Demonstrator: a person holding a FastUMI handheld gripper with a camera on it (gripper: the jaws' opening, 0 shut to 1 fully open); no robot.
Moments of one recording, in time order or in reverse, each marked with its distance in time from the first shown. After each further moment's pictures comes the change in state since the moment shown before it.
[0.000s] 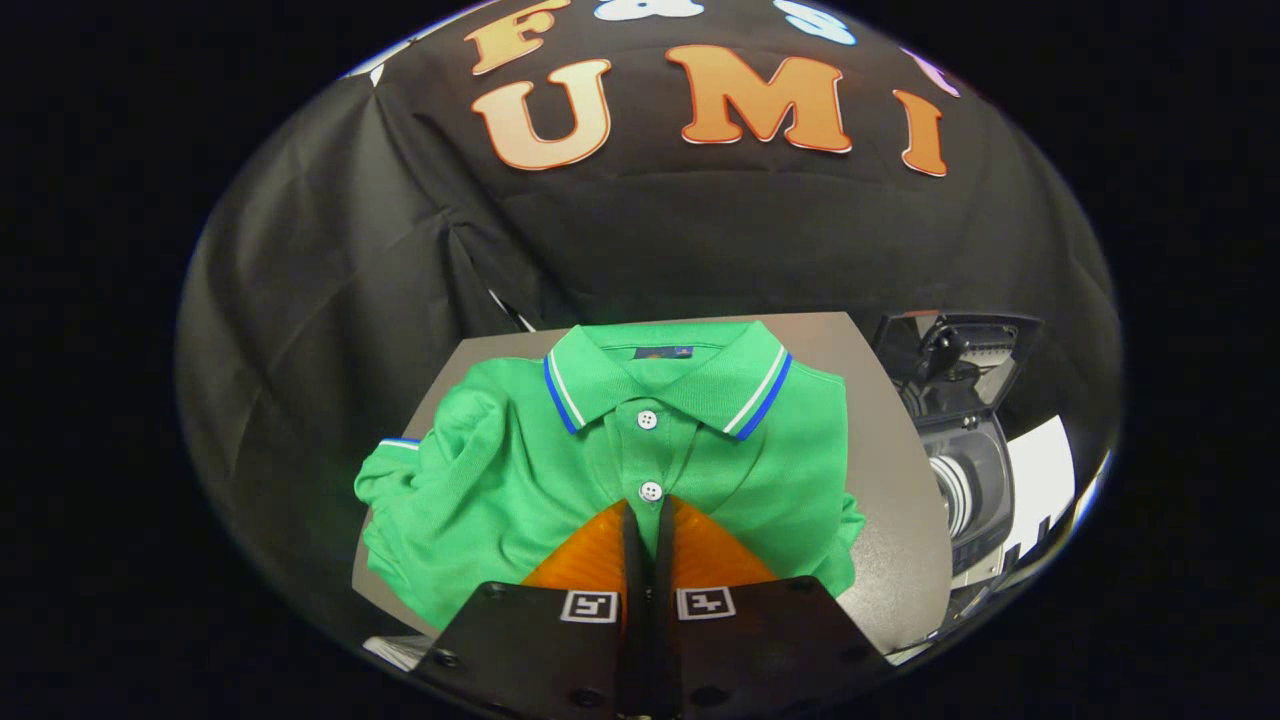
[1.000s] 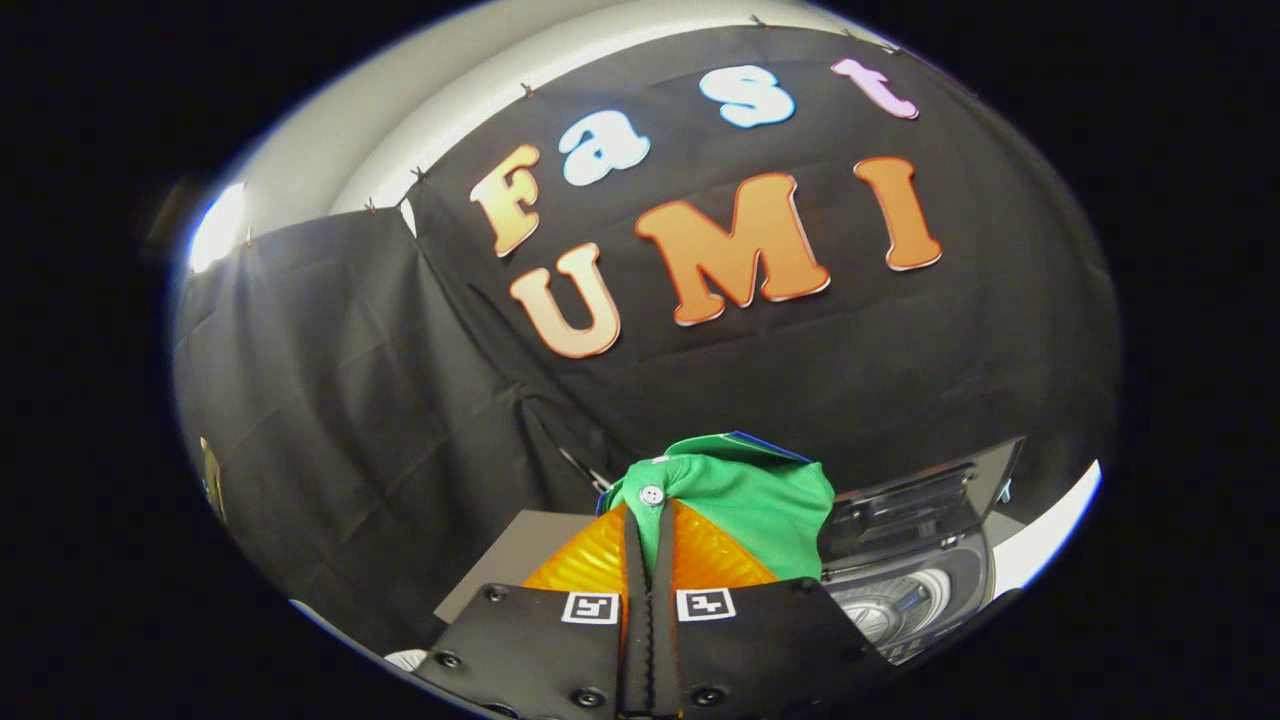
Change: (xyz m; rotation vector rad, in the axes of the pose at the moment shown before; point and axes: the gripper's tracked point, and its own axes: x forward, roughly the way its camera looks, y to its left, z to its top) arm -0.178 -0.160 0.173 0.094 -0.438 0.281
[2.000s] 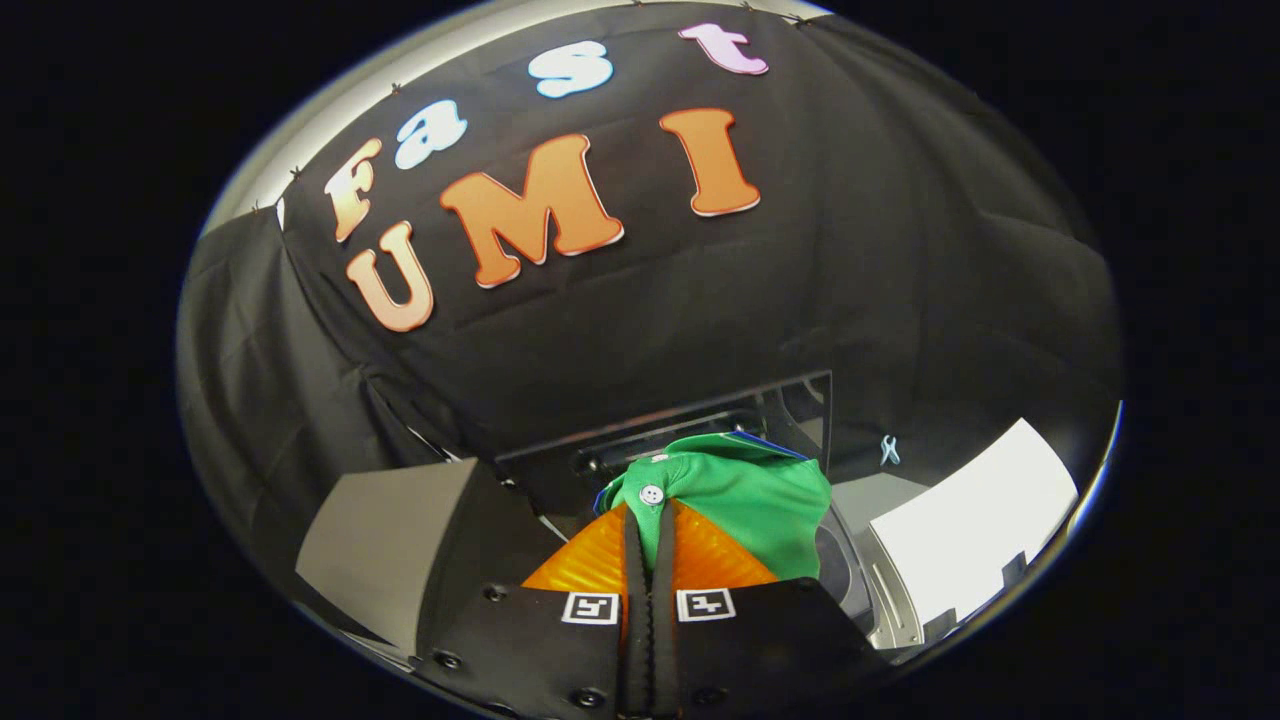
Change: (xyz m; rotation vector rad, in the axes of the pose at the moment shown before) arm -0.030 -0.258 -0.102 0.062 0.112 -0.339
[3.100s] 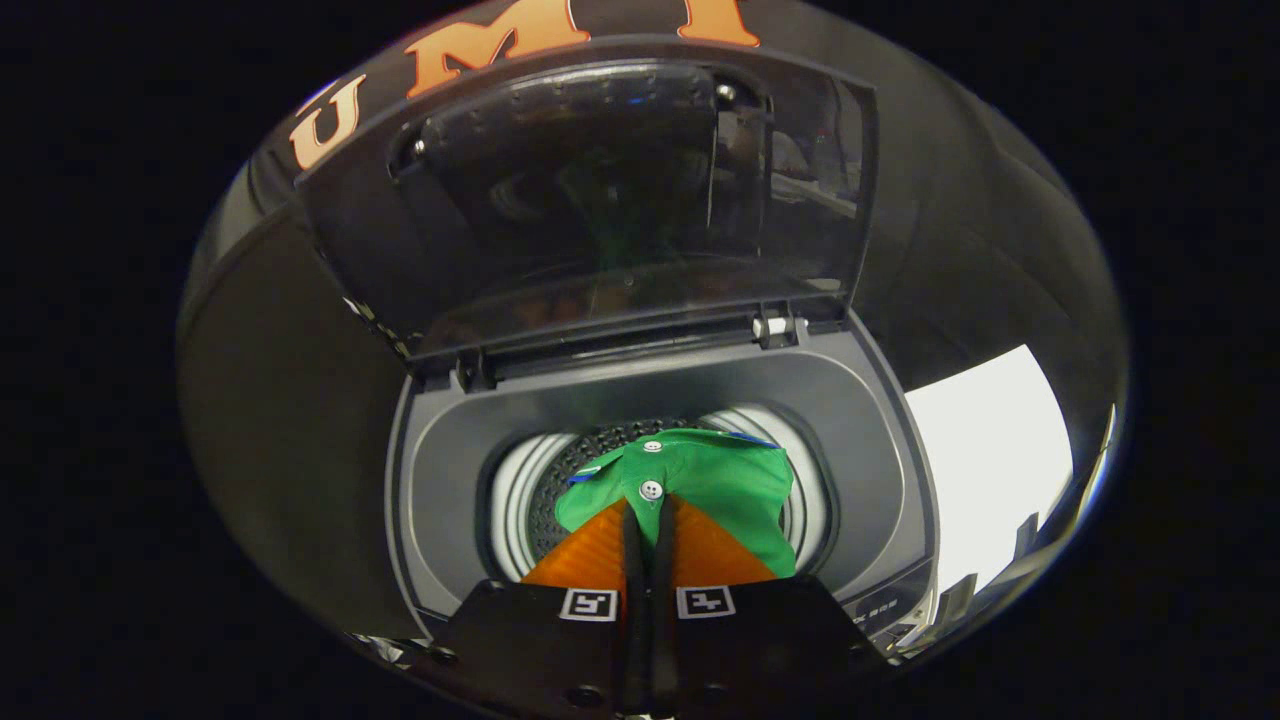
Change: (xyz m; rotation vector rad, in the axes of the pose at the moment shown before) arm 0.133 -0.082 -0.219 -0.091 0.404 -0.183
